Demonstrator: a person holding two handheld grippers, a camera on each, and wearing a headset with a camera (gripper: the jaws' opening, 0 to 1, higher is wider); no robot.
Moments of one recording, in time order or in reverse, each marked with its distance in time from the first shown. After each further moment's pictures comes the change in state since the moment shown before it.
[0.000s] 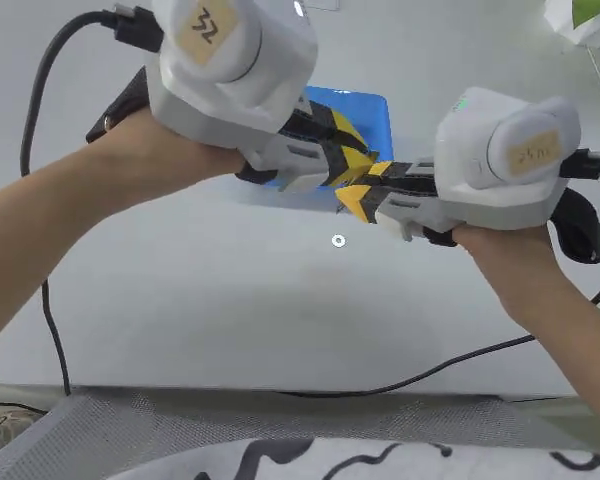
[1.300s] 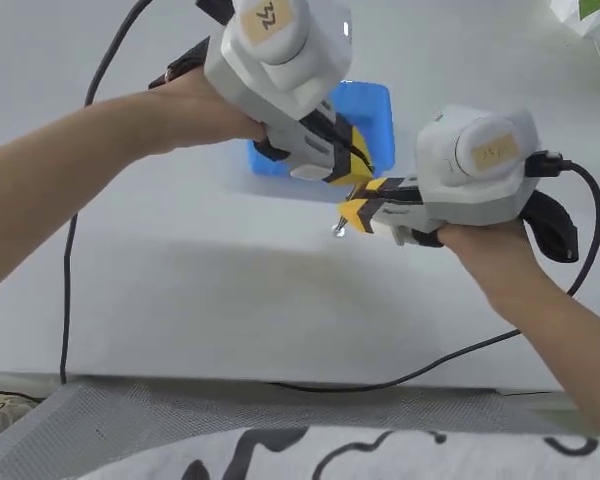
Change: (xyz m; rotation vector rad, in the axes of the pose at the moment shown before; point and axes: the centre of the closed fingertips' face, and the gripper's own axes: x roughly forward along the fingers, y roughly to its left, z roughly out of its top) left arm 0.032 -0.001 -0.030 0.128 0.111 -0.229; right arm 0.017 -0.006 -0.038 0.071 0.107 0.020
